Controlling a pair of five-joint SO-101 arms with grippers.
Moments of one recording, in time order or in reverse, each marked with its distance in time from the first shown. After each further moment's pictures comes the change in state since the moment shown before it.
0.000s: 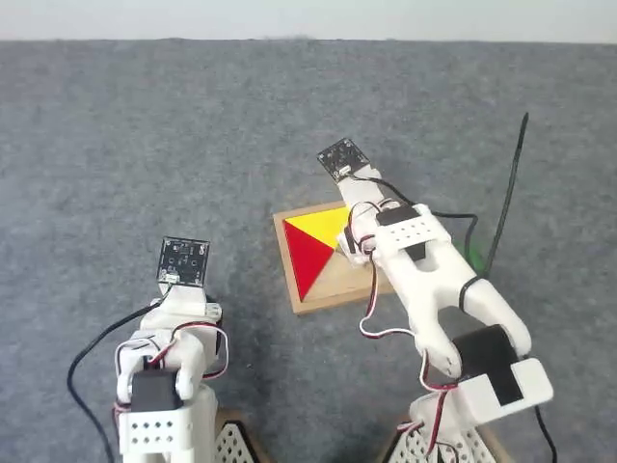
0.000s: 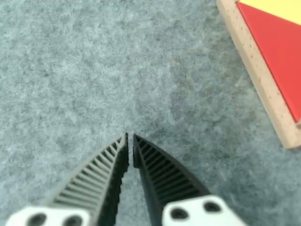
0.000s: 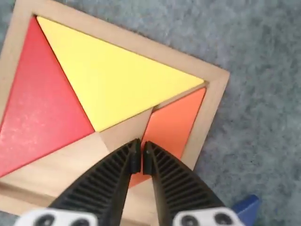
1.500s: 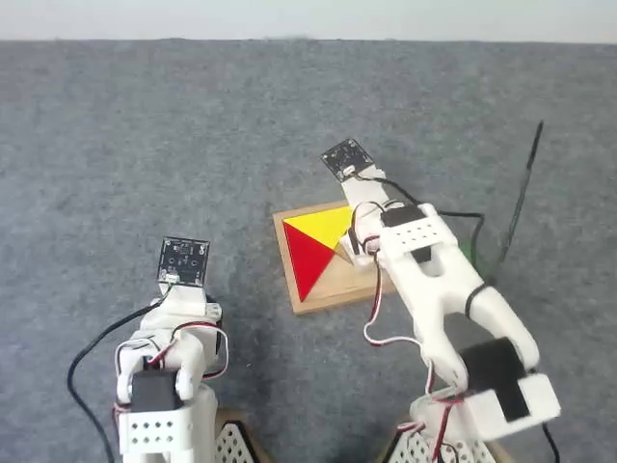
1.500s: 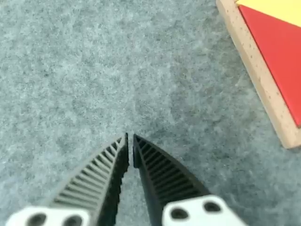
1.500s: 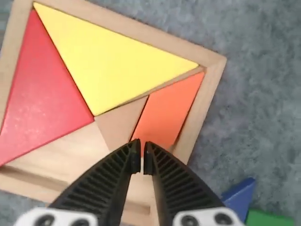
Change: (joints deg) left arm 0.0 0.0 0.0 0.0 0.0; right arm 0.4 -4.9 1.0 4.9 0.0
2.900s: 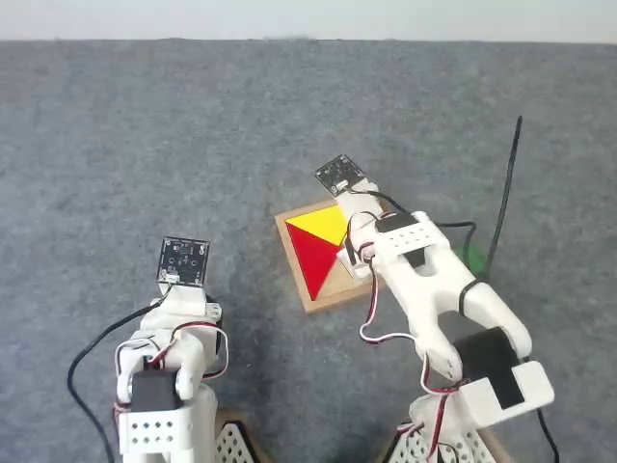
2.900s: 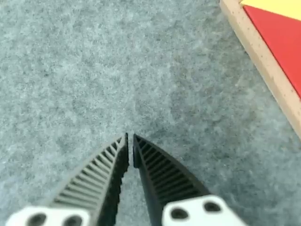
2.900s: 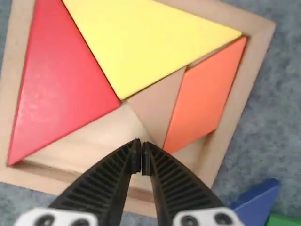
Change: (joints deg) left arm 0.0 0.0 0.0 0.0 0.0; right arm -0.9 4.1 2.0 -1.8 1.6
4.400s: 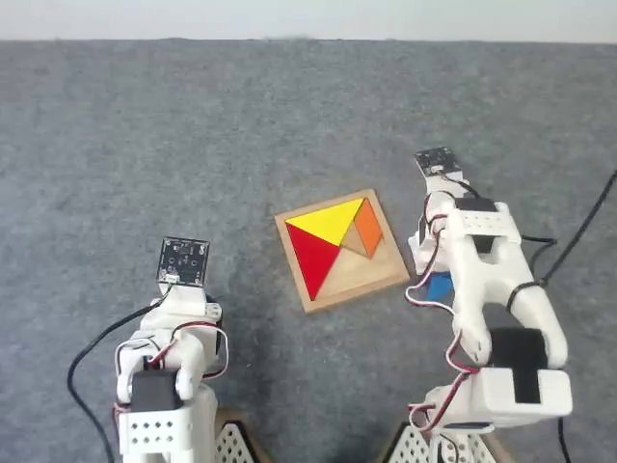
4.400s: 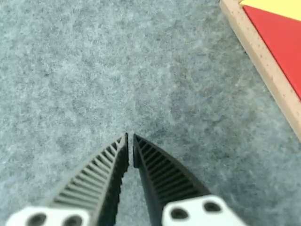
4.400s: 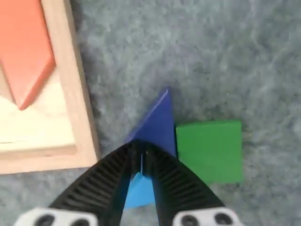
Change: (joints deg) left arm 0.0 0.0 0.0 0.0 0.0; right arm 20.9 0.9 -3.8 11.5 -2.2
